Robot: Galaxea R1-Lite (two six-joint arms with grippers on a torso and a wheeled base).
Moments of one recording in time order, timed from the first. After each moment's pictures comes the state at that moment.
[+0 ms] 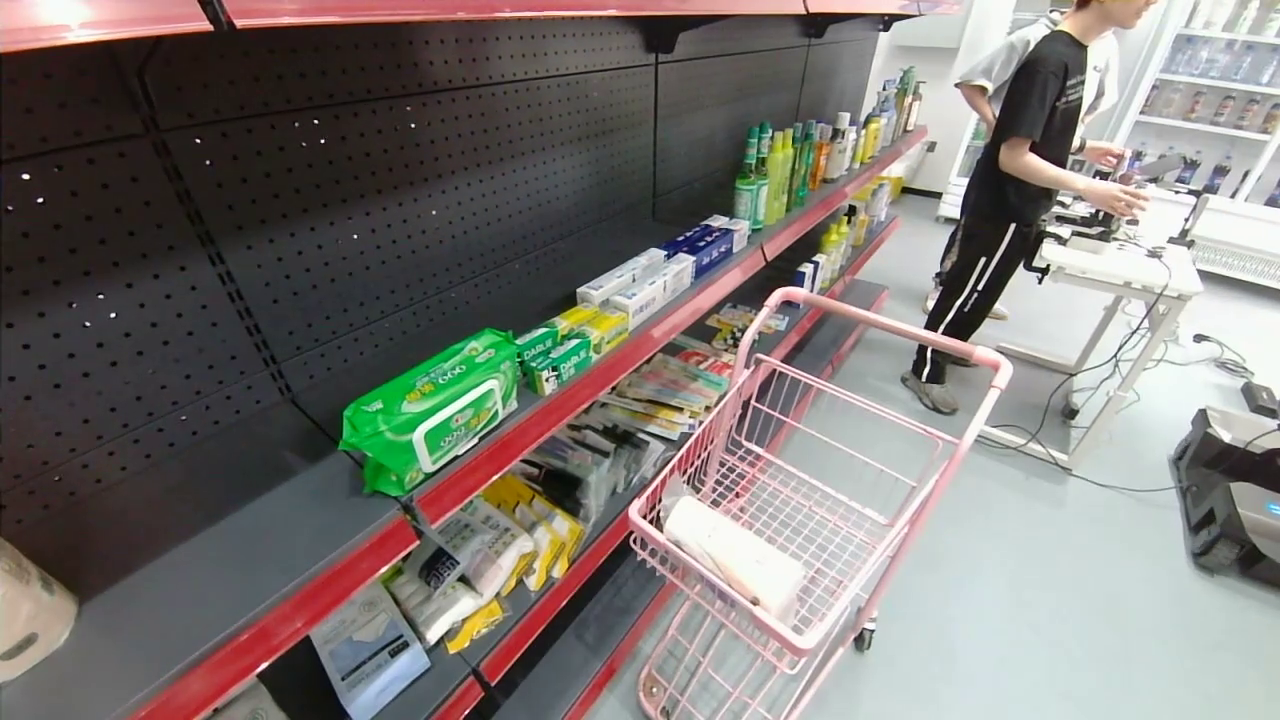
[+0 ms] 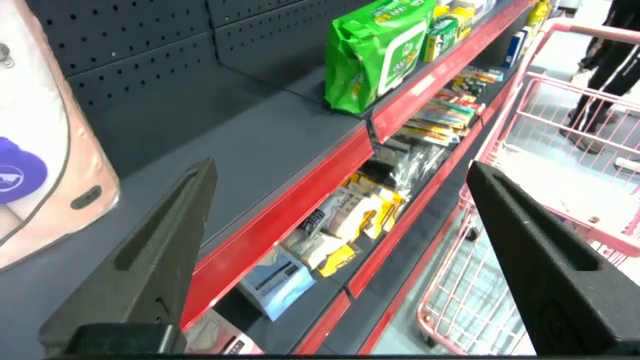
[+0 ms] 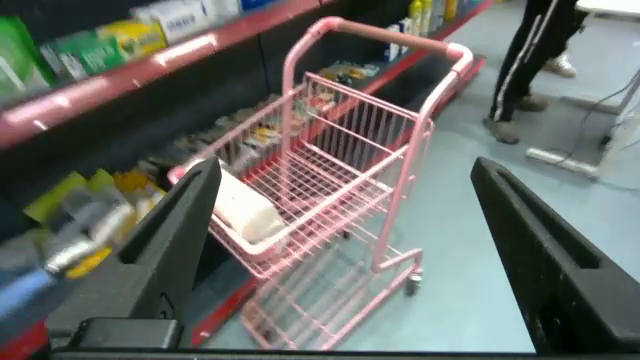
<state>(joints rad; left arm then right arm) 0.00 0.00 0.00 0.00 0.00 0.00 0.00 0.11 -0.12 -0.01 0.03 0.10</state>
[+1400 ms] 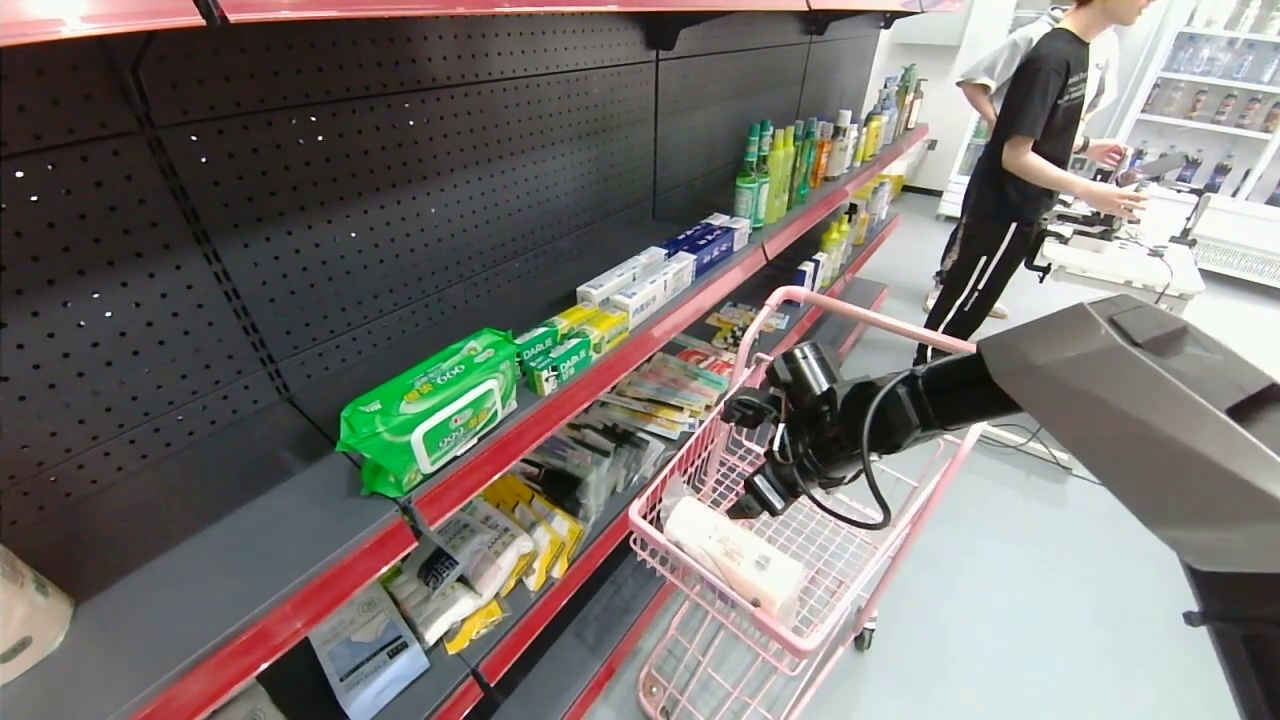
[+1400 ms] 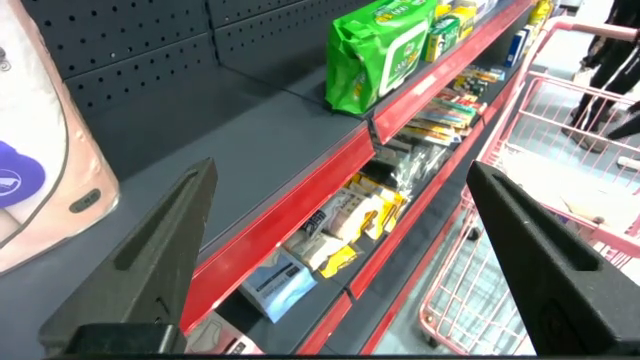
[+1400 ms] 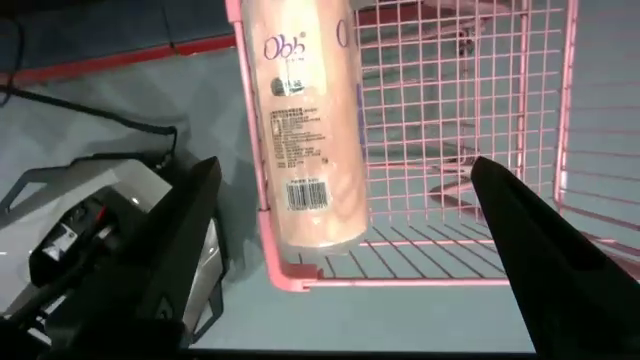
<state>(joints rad) 0.00 0.00 0.00 0.00 0.00 0.01 0.40 2.37 -1.53 0.16 0.05 -0.36</state>
